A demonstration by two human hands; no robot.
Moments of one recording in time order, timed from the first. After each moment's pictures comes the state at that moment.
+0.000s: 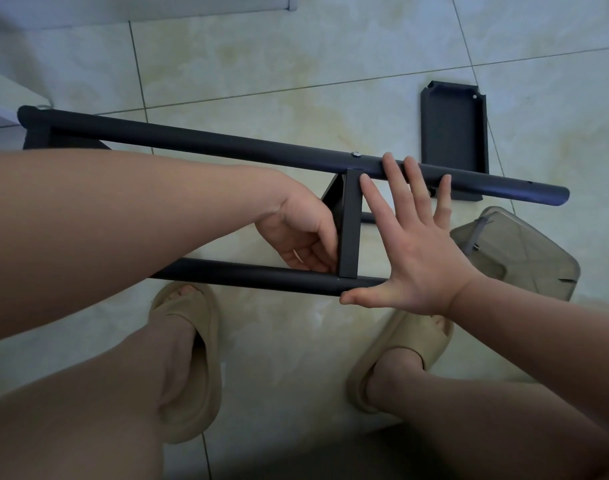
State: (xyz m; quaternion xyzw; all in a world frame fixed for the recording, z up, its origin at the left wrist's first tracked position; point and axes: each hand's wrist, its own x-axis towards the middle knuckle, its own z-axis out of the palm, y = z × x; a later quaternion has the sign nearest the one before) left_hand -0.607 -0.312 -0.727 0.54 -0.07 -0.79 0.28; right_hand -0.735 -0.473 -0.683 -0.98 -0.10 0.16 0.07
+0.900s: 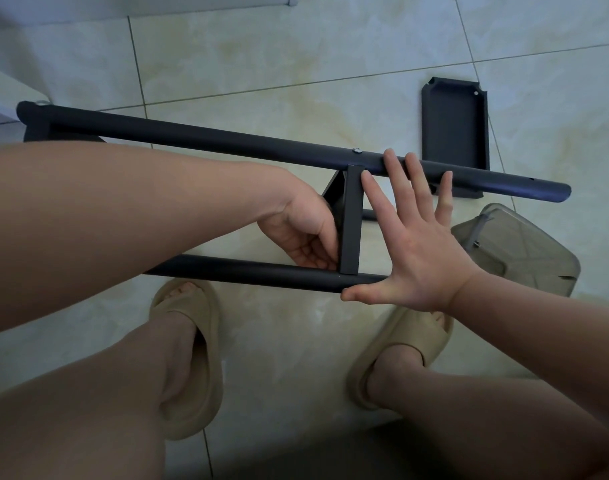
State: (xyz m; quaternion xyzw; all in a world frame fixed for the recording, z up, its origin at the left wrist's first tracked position) left_hand -0.613 -0.314 -0.726 0.56 -0.06 -0.76 0.31; right_hand -0.736 -0.474 -0.686 -0.98 -0.10 0.15 0.07
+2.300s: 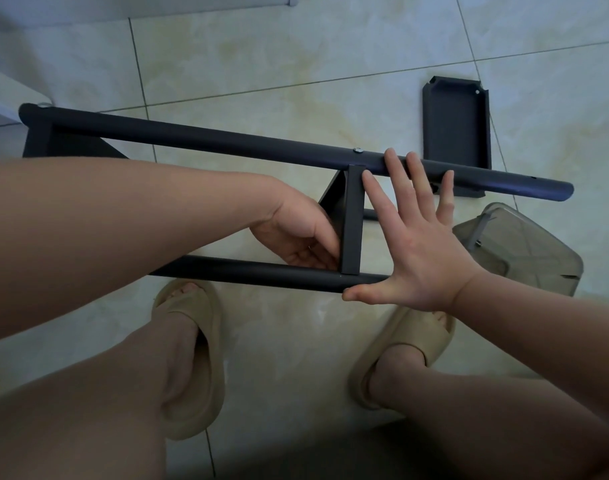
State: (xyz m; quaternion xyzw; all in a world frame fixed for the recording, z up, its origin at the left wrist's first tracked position) left_hand -0.616 -0.302 -0.729 0.51 -0.06 -0.78 0.35; right_hand -0.736 -0.474 -0.685 -0.98 -0.11 0.16 0.07
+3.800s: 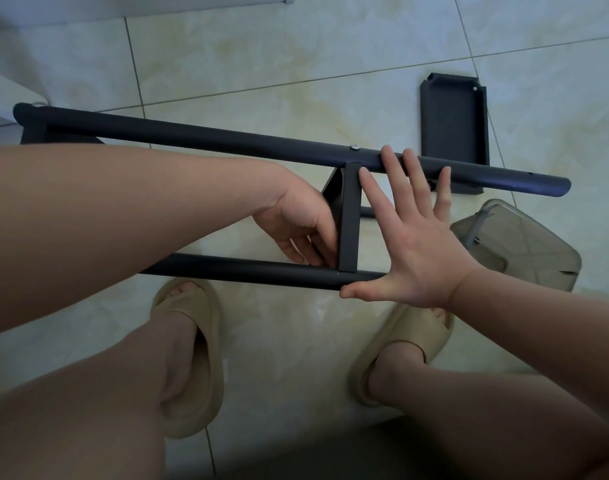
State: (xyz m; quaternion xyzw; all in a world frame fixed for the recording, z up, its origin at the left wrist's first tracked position) left_hand -0.604 -0.311 -0.726 0.57 -0.12 -0.77 0.27; right_hand -0.735 -0.473 -0.683 -0.98 -0.10 0.16 0.07
